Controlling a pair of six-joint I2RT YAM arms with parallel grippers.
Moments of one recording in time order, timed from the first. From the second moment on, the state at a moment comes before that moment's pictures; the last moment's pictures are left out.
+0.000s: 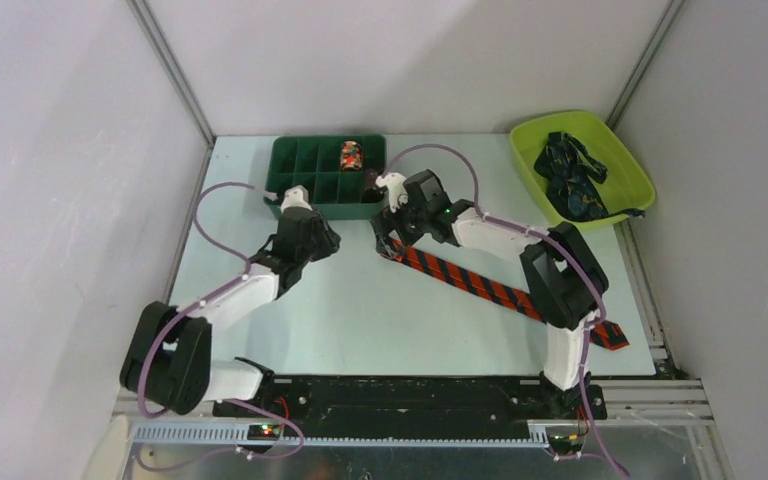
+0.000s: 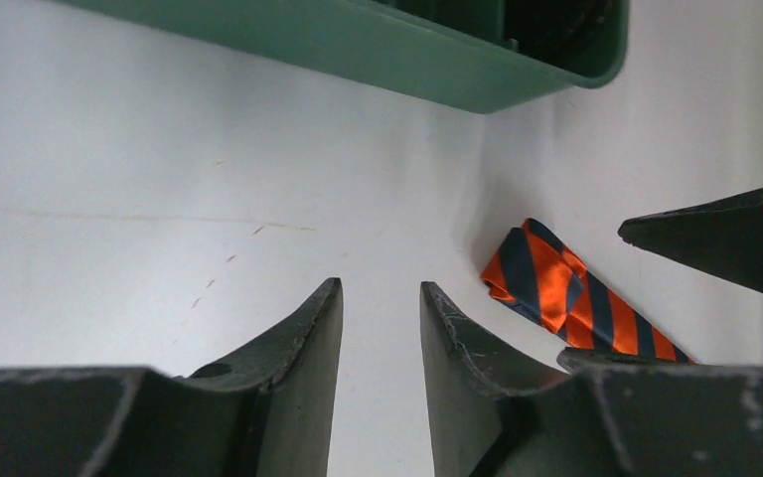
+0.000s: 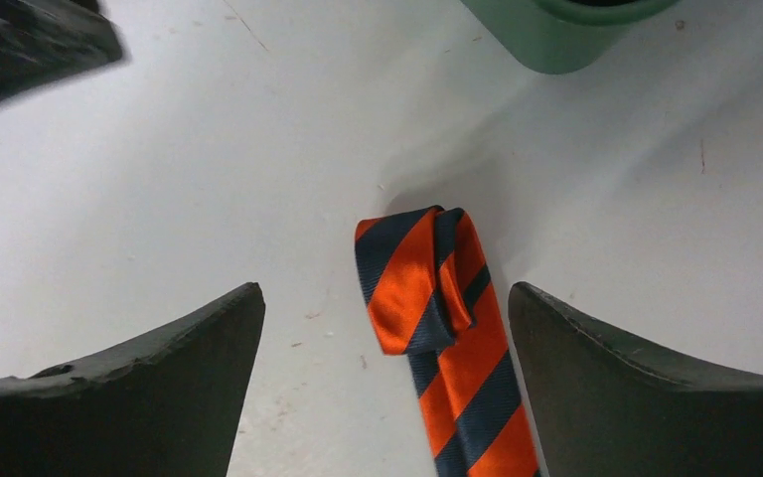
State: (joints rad) left arm -0.39 1.33 0.67 0.07 -0.13 -0.62; right arm 0.65 1.90 1.31 -0.15 -0.30 0.05
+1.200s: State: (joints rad) left arm -0.26 1.14 0.56 -0.04 -0.19 -0.69; right arm 0.73 2.16 1.58 -0.43 -0.16 -0.25
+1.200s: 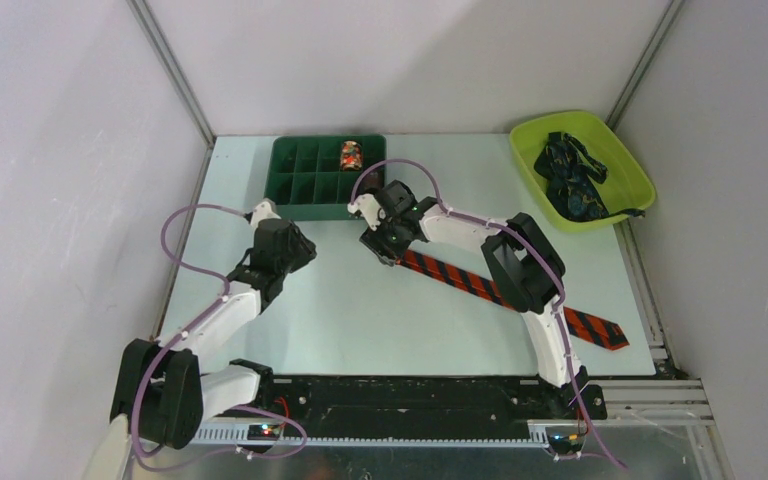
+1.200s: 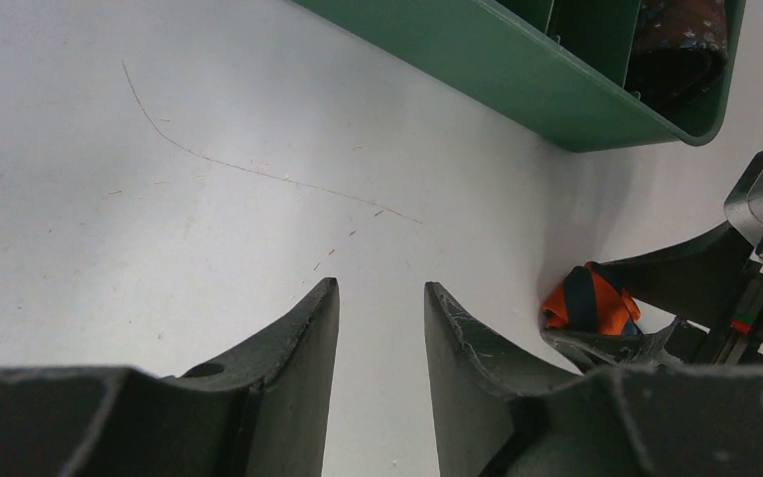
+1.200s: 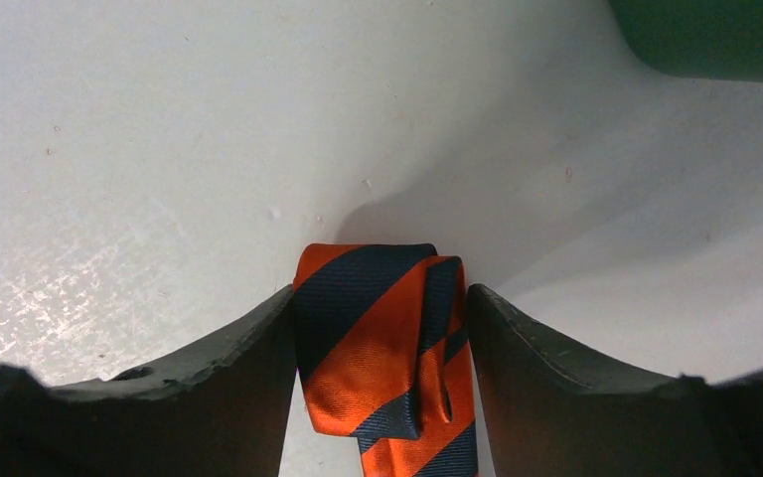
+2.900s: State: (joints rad) left arm -0.26 1.15 0.55 0.01 -0.14 -0.69; right arm 0.65 1.84 1.42 -0.28 -0.16 0.18
